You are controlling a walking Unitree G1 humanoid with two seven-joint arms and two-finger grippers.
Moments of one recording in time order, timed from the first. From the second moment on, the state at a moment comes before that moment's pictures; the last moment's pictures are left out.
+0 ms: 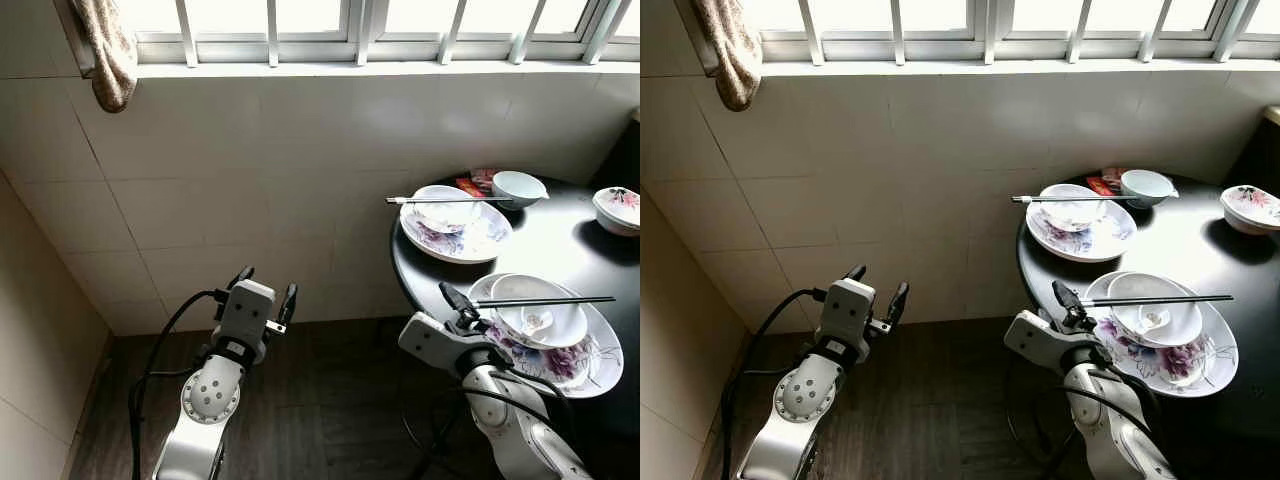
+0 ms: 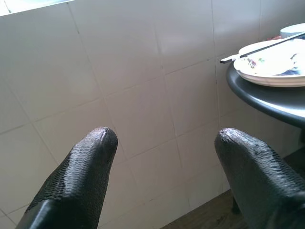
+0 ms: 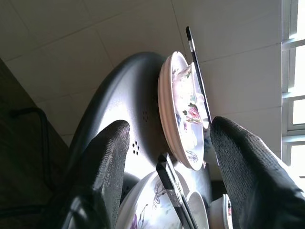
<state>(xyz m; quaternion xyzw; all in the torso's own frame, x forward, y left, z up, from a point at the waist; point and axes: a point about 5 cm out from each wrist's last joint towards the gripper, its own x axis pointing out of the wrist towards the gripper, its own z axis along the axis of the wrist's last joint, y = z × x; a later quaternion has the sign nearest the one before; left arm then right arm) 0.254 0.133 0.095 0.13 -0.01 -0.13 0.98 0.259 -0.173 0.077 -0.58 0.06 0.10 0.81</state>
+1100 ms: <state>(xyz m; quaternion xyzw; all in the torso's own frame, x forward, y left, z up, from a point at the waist) 0.257 0.137 0.097 0.13 -0.01 -0.13 0.98 0.278 -0.182 0.071 -0.59 0.10 0.09 0.80</state>
